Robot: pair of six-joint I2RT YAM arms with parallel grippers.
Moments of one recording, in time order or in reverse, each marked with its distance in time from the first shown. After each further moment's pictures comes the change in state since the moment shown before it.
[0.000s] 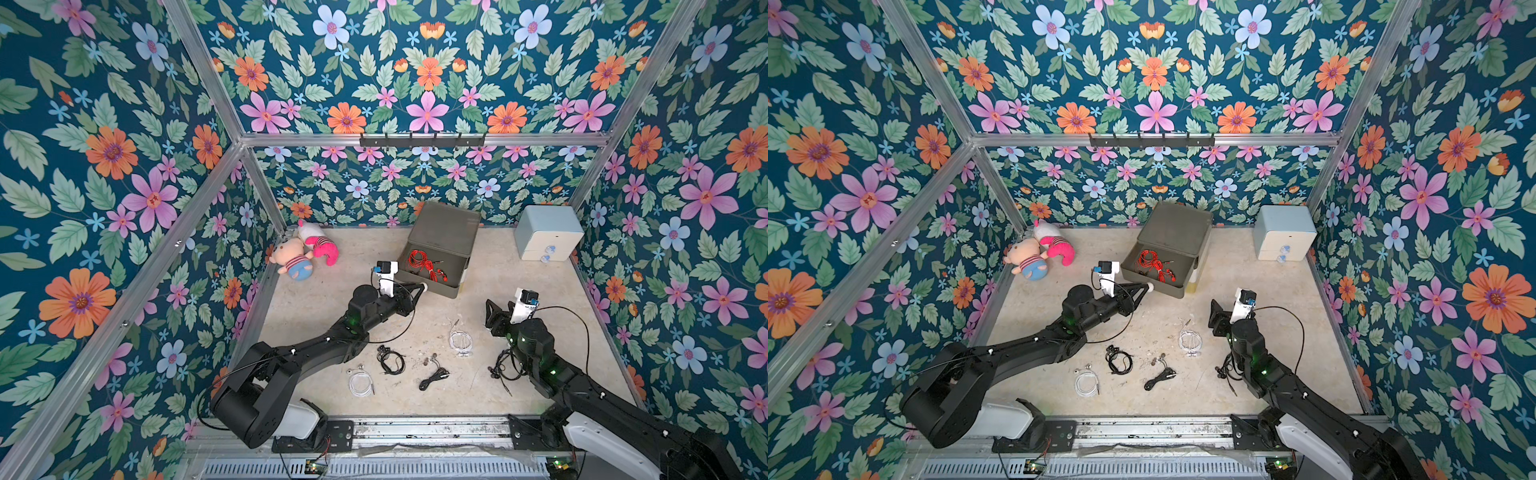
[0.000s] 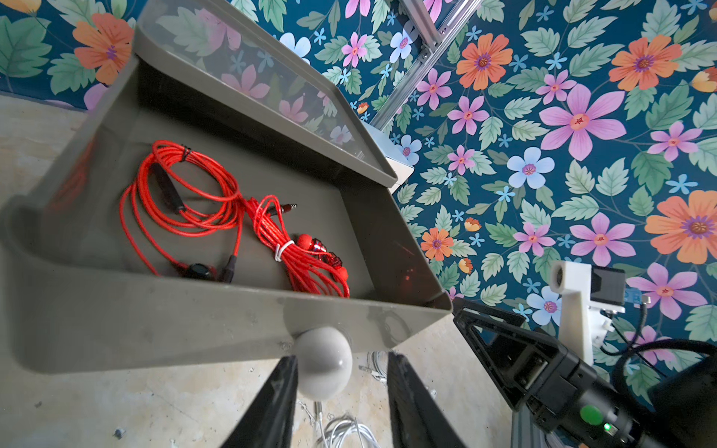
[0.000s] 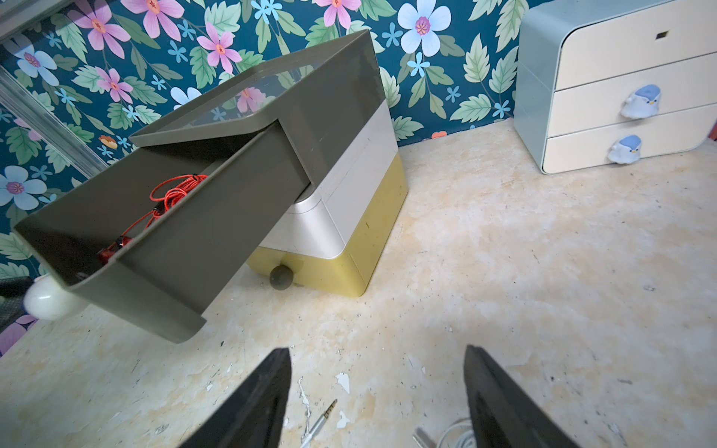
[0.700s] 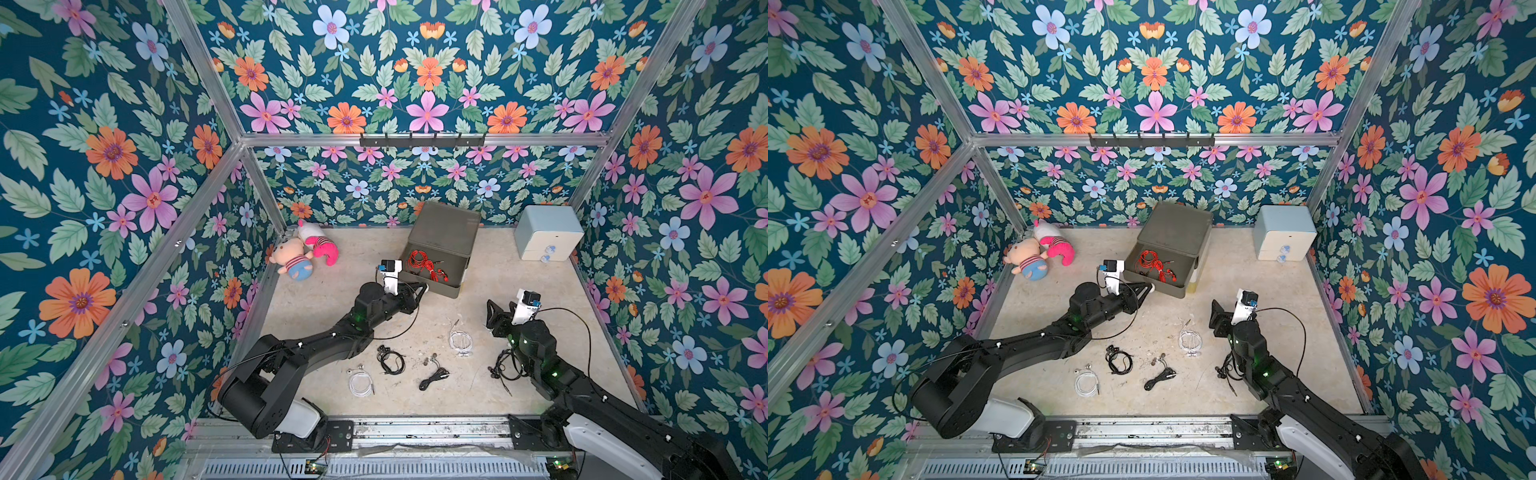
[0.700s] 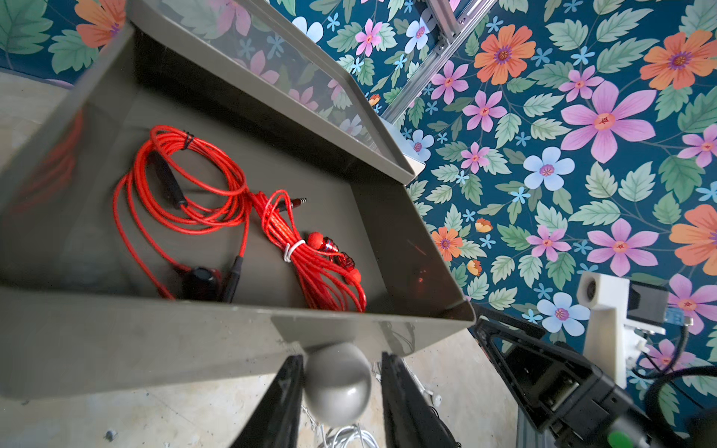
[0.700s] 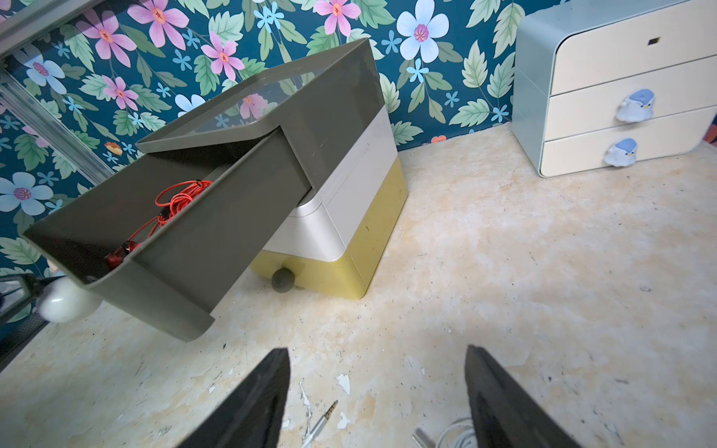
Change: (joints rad) left arm -0.025 0.050 0.042 -0.029 -0.035 -0.008; right arm 0.000 -0.027 -0.010 0.000 0.000 0.000
